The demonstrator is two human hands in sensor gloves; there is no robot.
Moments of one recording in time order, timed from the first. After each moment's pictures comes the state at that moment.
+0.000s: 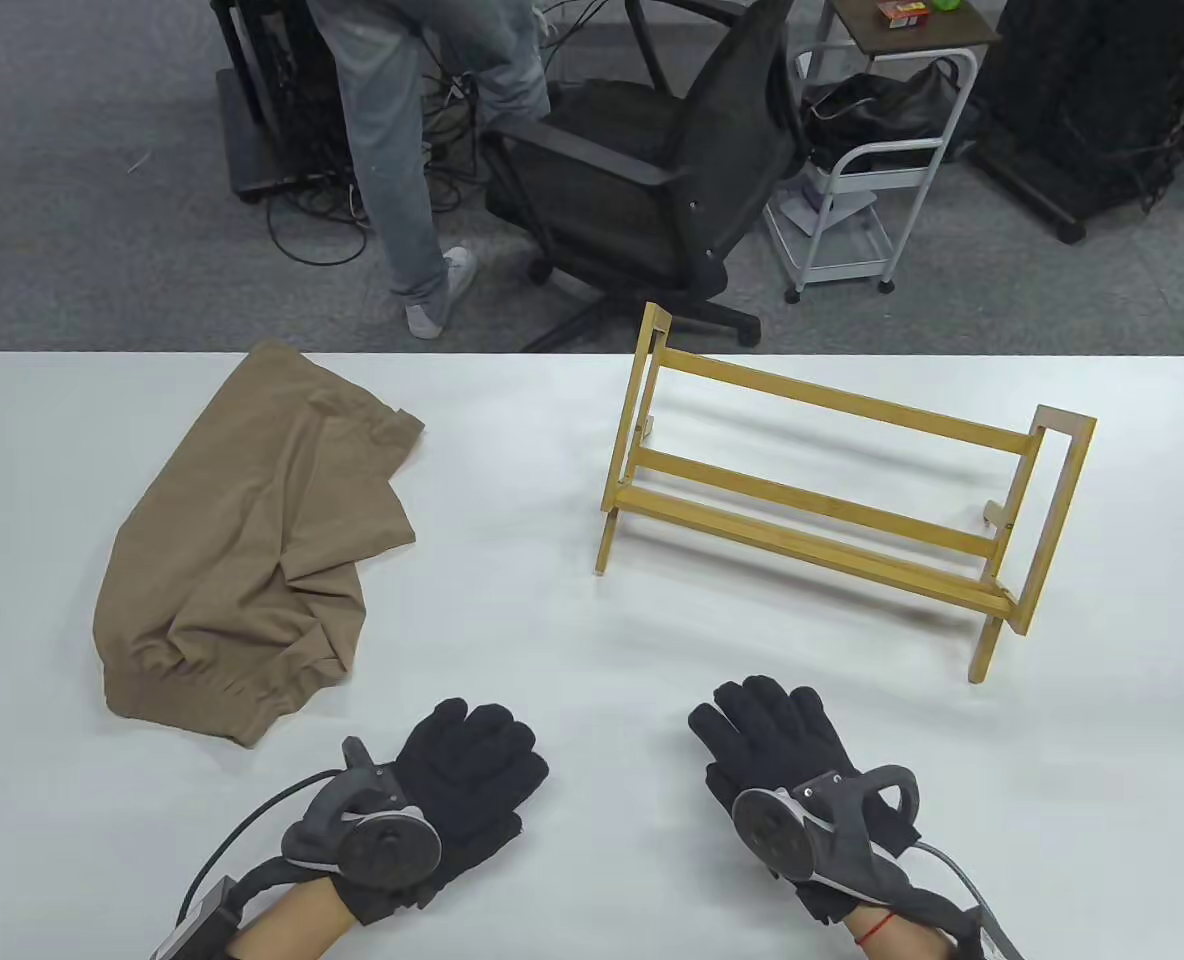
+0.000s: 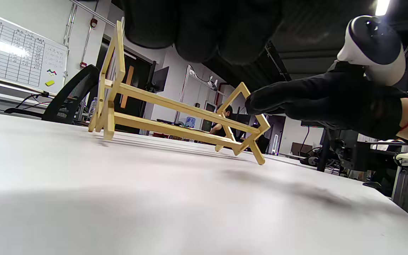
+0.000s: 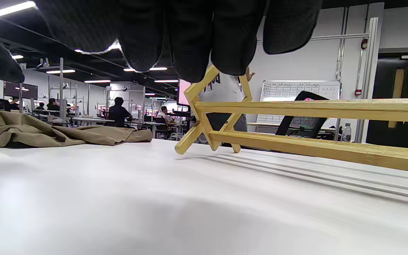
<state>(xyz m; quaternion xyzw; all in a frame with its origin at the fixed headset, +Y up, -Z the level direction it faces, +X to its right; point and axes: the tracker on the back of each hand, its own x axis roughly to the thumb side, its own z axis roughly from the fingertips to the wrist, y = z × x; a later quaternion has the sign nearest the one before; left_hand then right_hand) -0.179 -0.740 -0.199 0.07 -0.44 0.15 0.88 0.143 -0.721 -0.196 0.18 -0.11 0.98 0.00</state>
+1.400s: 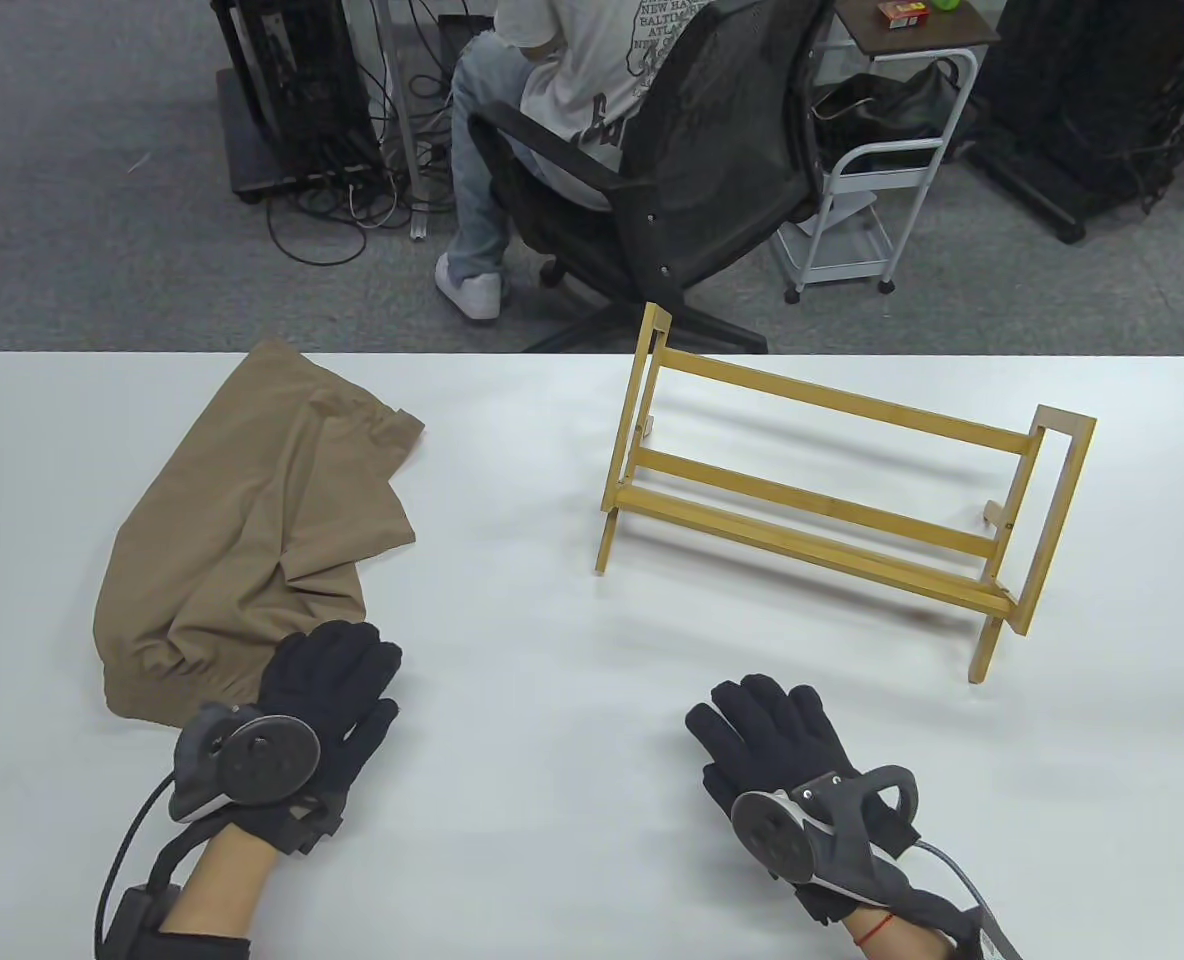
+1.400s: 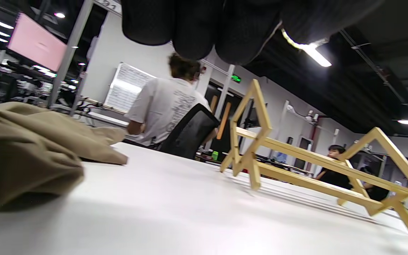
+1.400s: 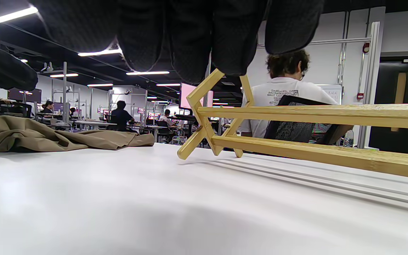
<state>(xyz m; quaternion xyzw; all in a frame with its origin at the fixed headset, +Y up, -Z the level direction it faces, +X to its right) -0.289 -0.730 -0.249 0.11 -0.21 0.18 0.95 0.142 -0.722 -0.196 0.19 -0.12 0.97 0.00</state>
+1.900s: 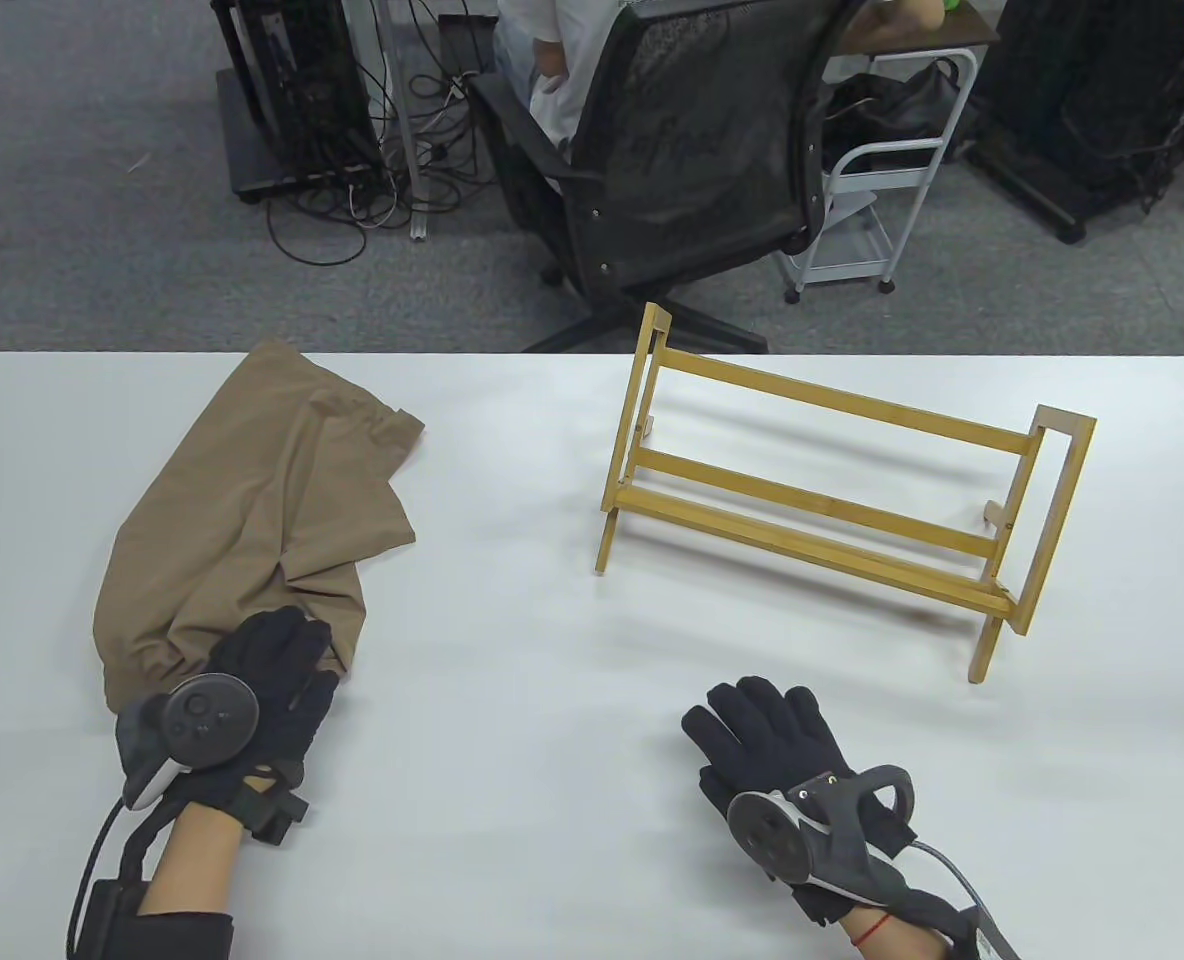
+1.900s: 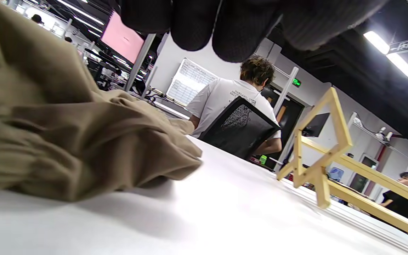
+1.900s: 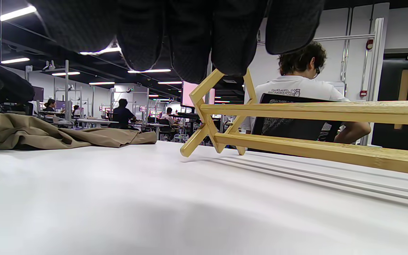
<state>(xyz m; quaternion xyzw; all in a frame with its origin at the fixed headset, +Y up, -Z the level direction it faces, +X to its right) -0.340 -0.748 -0.266 0.08 -0.09 0.22 0.97 0.140 -0.722 -0.196 0.19 -0.12 0.97 0.00</state>
